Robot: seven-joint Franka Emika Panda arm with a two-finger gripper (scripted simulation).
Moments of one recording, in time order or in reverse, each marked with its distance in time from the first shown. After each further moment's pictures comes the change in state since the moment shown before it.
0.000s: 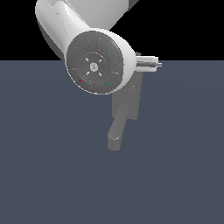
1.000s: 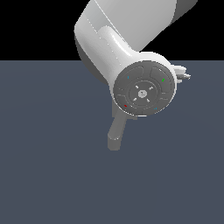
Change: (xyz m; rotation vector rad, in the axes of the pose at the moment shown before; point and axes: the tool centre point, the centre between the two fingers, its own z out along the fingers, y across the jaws) arm 0.014 -0.070 -0.003 0.036 -0.039 0.040
